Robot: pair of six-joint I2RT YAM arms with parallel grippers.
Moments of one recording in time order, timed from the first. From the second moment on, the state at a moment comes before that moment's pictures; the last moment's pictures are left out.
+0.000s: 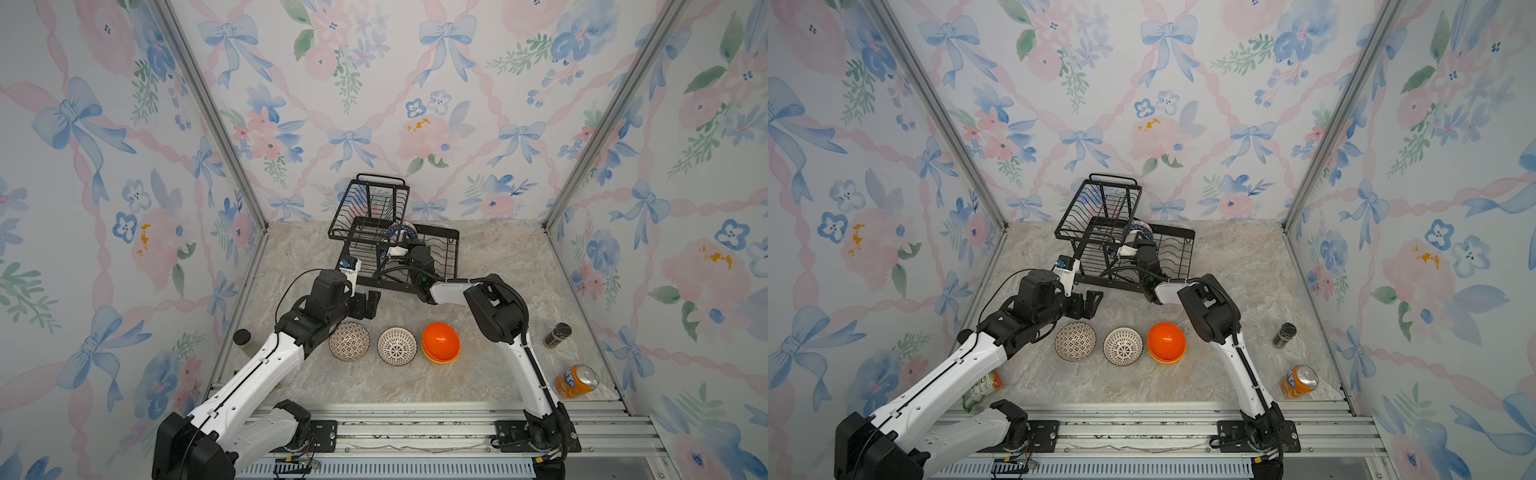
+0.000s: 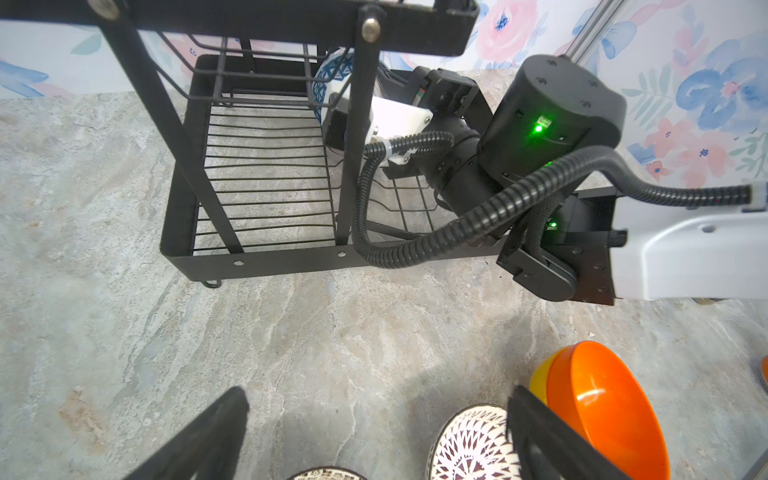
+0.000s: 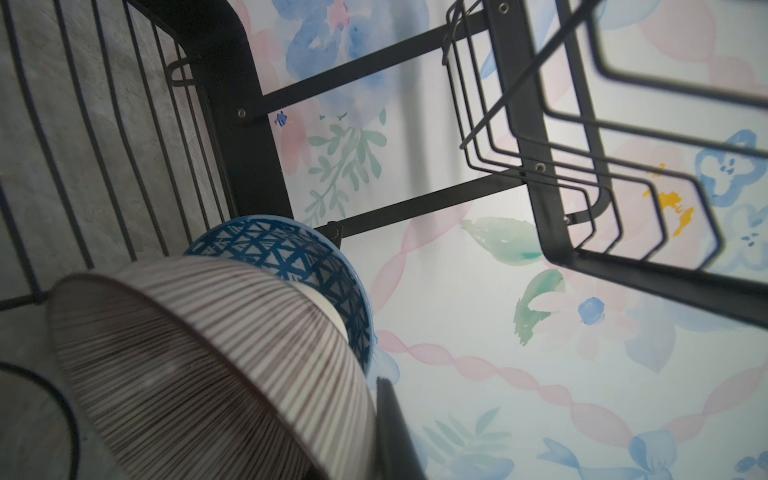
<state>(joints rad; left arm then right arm) -0.48 1.05 0.83 -0.36 0.00 -0.21 0.62 2.45 1.61 0.86 0.43 -1.28</state>
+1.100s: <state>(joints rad) -0.50 1.05 0.83 -0.36 0.00 -0.21 0.62 2.40 1.52 0.83 0.40 -1.17</state>
